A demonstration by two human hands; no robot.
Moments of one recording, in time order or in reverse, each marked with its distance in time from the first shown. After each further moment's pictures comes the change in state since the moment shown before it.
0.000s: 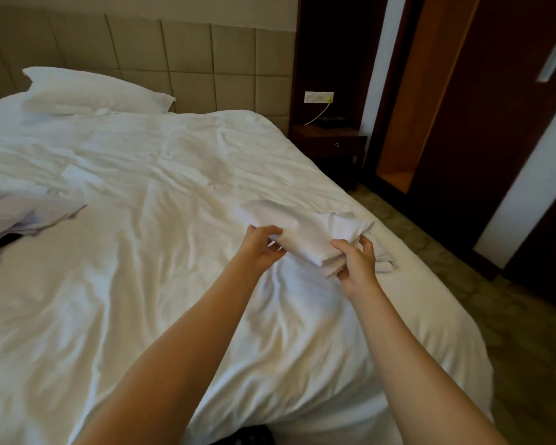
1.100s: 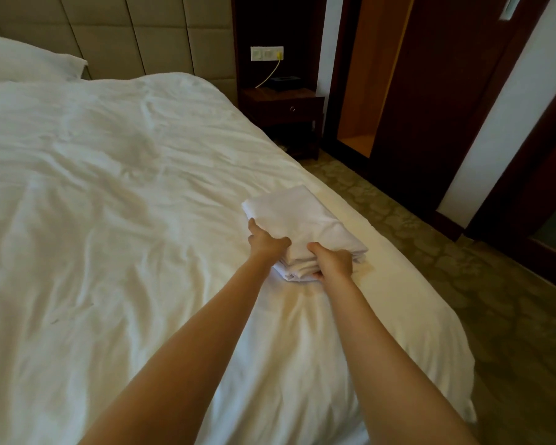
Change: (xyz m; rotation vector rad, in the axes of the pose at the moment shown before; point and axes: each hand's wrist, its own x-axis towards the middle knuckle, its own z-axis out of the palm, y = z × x) left_hand 0.142 -0.111 0.063 0.911 0.148 0.043; right_hand 0.136 0.024 -0.057 -0.486 0.392 0.177
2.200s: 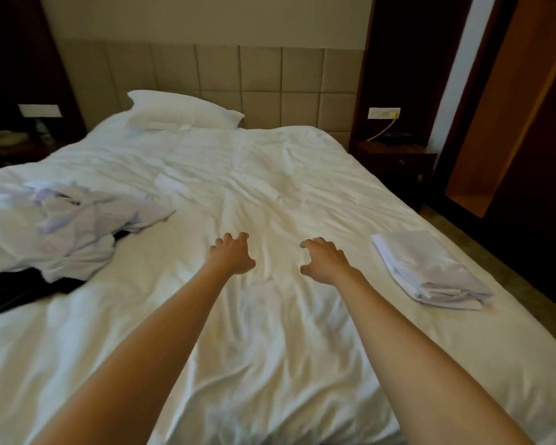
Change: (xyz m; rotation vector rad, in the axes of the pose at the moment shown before) left_hand -0.149 -0.012 -0.331 1.139 0.268 0.013; right_hand -0.235 -0.021 0.134 -1.293 -0.596 -0.982
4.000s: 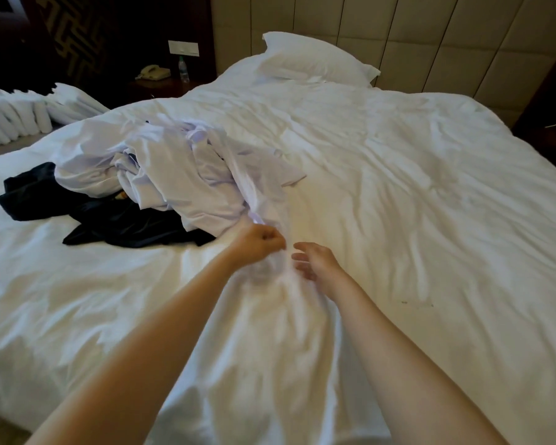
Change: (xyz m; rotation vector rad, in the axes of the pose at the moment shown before) left_hand 0.038 -0.242 0.029 -0.774 0.109 -0.073; right_hand 0.119 -0.229 0.157 1.138 -0.356 0.126
